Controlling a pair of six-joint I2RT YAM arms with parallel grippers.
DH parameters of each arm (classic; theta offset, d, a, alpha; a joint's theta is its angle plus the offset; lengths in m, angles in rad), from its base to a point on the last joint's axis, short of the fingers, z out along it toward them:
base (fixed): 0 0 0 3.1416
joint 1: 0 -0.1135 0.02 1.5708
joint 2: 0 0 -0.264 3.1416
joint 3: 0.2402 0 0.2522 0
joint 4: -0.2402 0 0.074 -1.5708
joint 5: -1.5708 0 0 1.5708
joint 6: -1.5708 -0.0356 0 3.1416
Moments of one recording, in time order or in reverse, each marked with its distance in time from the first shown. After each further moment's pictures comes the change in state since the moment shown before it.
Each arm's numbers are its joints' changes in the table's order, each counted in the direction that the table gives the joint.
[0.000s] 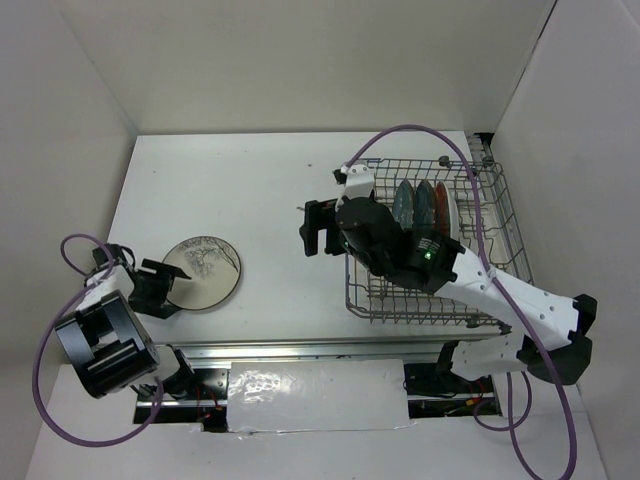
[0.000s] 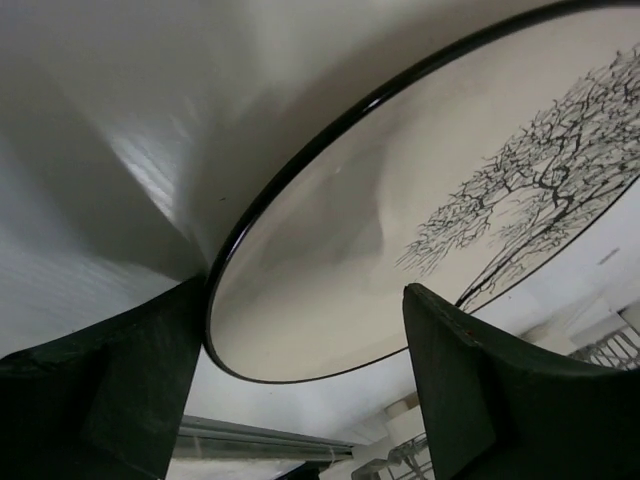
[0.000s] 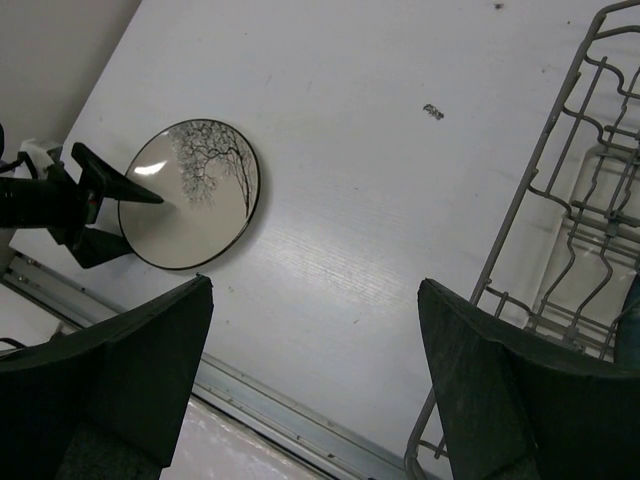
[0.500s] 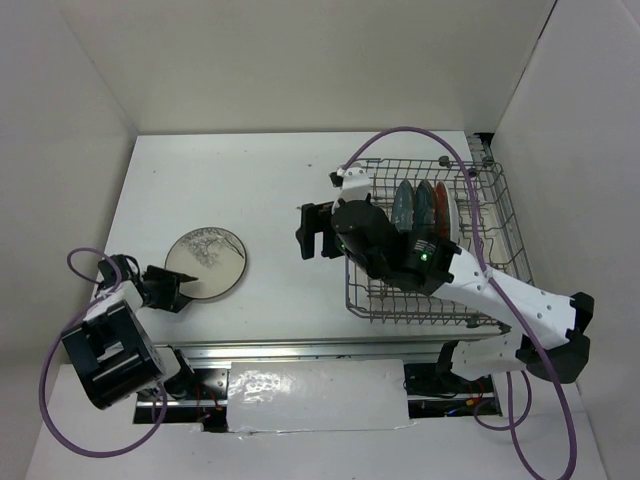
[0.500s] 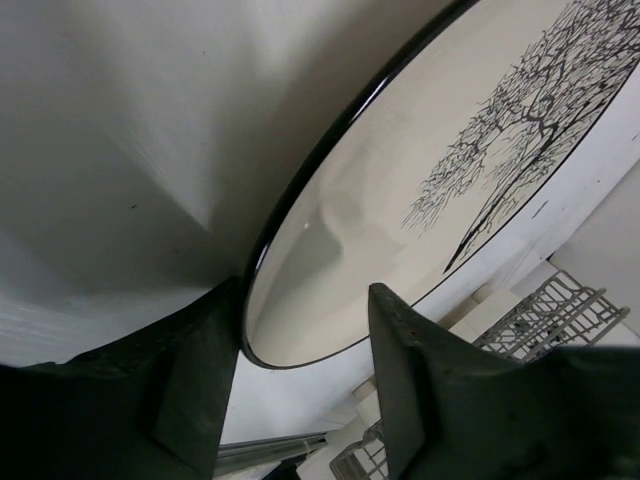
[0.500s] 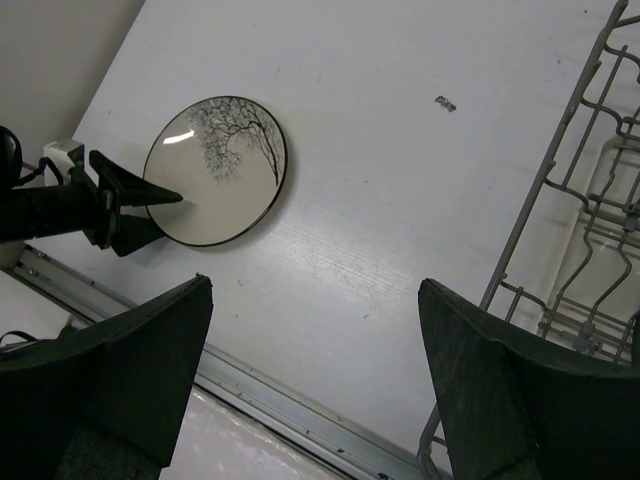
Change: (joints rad) left arm 0.000 -0.056 -0.166 0.260 -0.184 0.073; right arm -0.018 0.007 0.000 -0.002 -0.001 -0.023
